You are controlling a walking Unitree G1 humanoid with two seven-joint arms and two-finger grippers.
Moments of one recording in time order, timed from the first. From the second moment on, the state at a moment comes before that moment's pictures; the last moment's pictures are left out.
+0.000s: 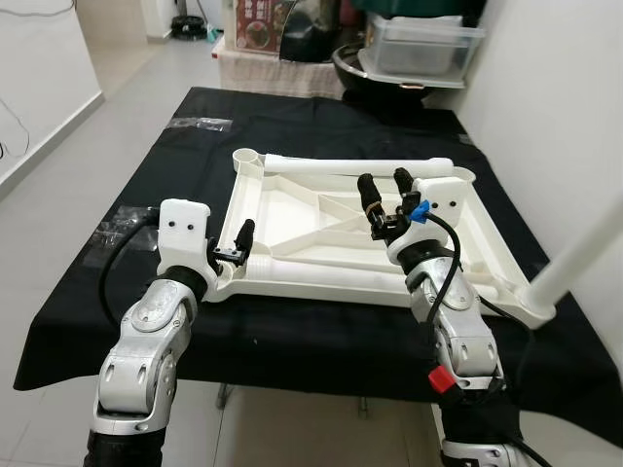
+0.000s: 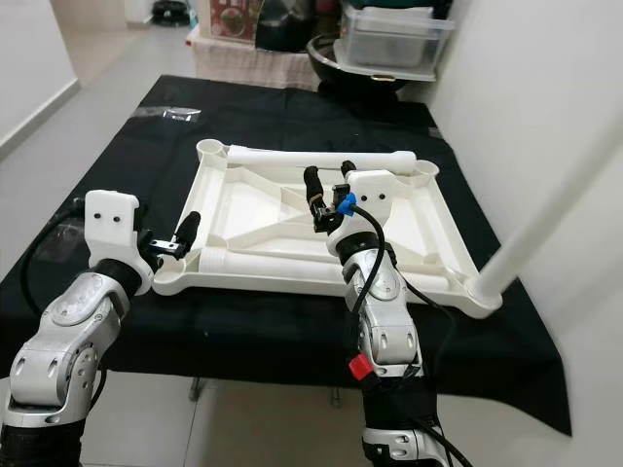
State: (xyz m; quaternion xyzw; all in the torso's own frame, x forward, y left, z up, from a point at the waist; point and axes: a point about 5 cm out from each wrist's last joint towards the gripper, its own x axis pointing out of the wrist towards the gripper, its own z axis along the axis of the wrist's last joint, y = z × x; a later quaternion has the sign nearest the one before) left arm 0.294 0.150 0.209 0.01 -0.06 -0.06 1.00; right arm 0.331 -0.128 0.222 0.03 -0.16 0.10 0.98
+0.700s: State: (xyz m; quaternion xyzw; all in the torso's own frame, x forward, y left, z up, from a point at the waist) left arm 0.296 0.150 0.200 0.01 -0.02 -0.07 1.00; right arm 0.336 -0.133 0.223 0.03 -0.15 0.09 0.98
